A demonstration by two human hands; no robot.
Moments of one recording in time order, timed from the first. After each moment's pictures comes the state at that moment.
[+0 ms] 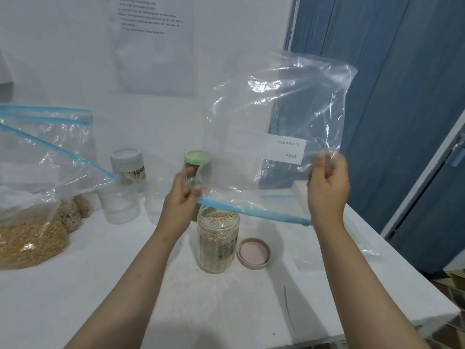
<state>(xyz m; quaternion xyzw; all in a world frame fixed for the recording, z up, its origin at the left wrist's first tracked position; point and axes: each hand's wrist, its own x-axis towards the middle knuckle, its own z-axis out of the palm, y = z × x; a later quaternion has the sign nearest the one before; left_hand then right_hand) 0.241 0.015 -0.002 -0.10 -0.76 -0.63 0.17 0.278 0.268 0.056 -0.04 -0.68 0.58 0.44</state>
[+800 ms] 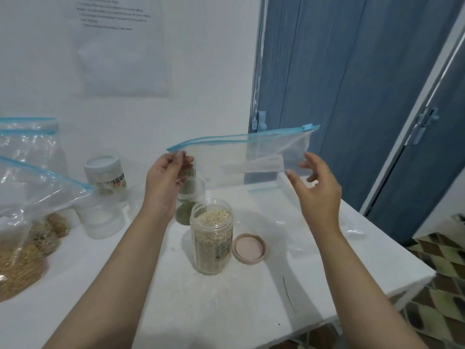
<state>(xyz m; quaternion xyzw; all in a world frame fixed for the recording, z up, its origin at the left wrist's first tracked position) 0.205 0.019 0.041 -0.09 -0.54 -0.83 0.10 0.294 0.279 0.025 -0.07 -0.77 0.45 0.44</state>
